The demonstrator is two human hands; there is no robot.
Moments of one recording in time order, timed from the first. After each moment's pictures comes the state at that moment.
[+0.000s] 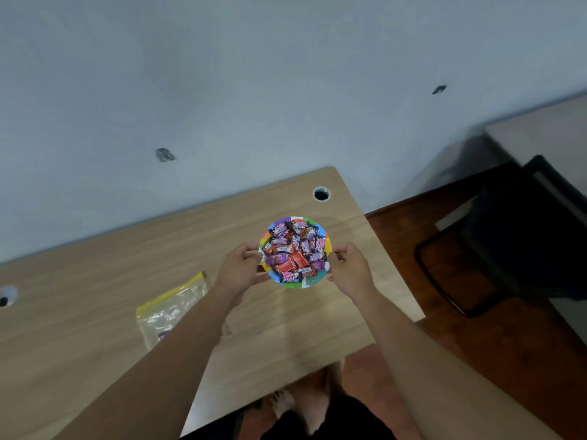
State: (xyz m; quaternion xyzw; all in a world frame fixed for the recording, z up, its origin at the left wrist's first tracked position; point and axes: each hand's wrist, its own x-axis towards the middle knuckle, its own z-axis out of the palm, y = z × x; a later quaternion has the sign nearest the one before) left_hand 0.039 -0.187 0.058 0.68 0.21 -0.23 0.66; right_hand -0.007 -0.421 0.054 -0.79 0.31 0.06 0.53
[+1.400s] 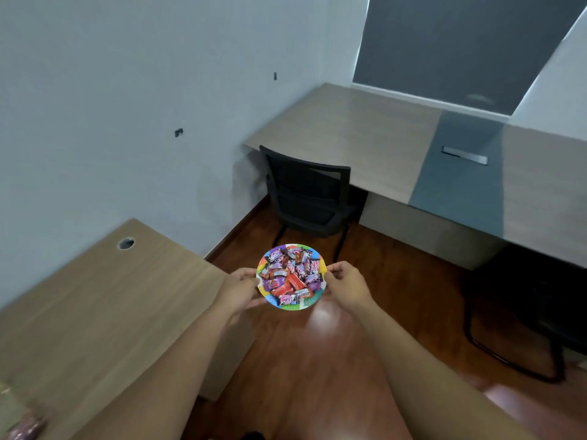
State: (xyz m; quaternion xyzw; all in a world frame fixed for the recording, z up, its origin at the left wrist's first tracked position) left_hand -0.292 -0.540 0.147 0.73 -0.04 -0.42 0.54; right_hand -0.472 -0.707 0.141 -0.72 0.51 -0.11 0.46
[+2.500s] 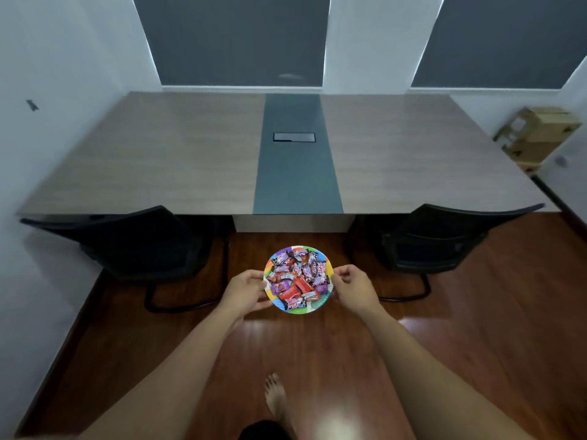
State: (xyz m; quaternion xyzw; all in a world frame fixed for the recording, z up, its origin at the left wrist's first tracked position) left_hand -0.525 -0.948 0.135 0.69 -0.25 -0.56 0.39; right_hand -0.771 -0.999 0.116 -0.54 0.68 -0.25 0.43
